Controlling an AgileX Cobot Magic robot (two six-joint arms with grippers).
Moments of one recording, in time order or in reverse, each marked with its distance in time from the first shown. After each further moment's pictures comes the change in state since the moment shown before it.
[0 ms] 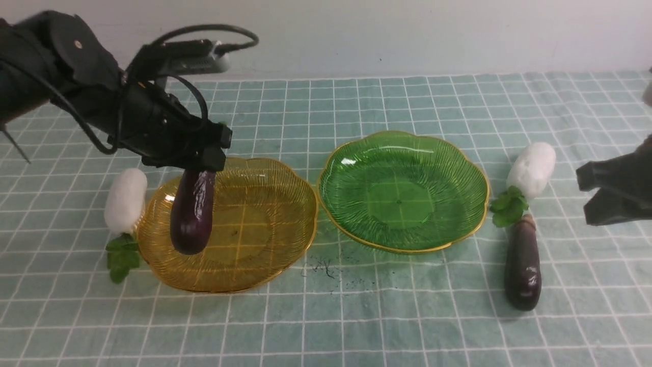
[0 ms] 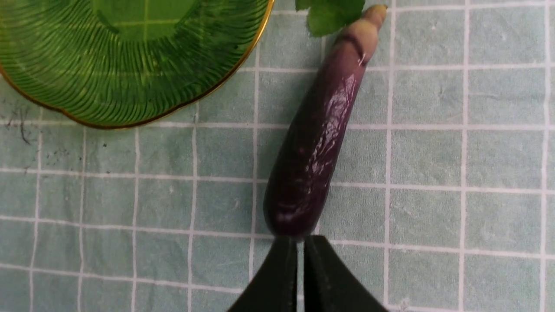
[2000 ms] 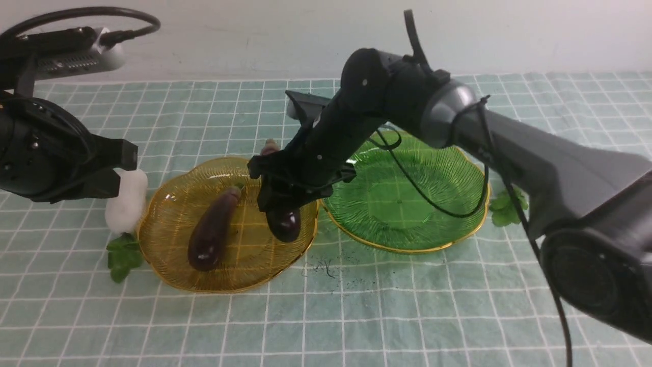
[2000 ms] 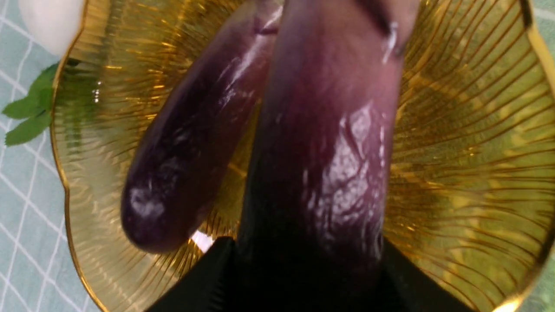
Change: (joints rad) right arm 0.551 1.034 -1.153 0.263 0.115 0.112; left arm 0.066 -0.528 0.275 0.133 0.158 -0.223
